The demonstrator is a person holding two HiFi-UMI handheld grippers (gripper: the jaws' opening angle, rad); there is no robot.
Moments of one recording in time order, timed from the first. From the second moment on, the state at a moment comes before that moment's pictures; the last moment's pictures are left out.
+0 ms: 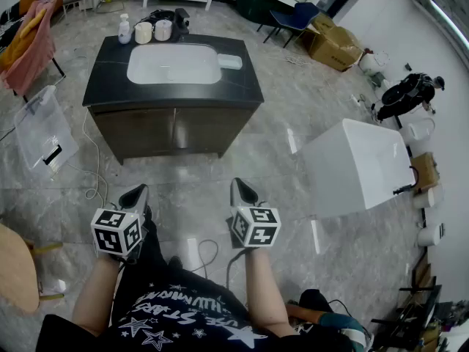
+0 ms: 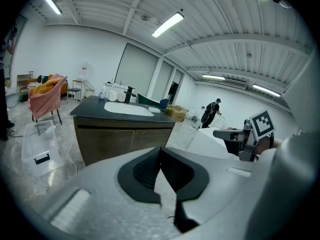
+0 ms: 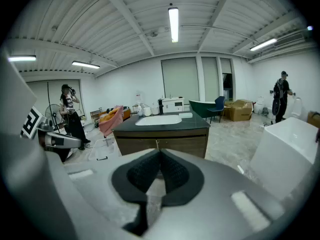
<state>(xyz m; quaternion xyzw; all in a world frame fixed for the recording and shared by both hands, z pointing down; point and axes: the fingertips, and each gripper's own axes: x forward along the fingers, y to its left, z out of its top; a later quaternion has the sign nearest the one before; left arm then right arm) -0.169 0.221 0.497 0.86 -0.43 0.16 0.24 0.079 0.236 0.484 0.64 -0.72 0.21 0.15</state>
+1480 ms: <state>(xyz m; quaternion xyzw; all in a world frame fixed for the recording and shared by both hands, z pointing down) -0.131 0.113 0.511 0.86 -0.41 0.16 0.26 0.116 0.130 0.490 0.64 -0.73 0.21 0.11</state>
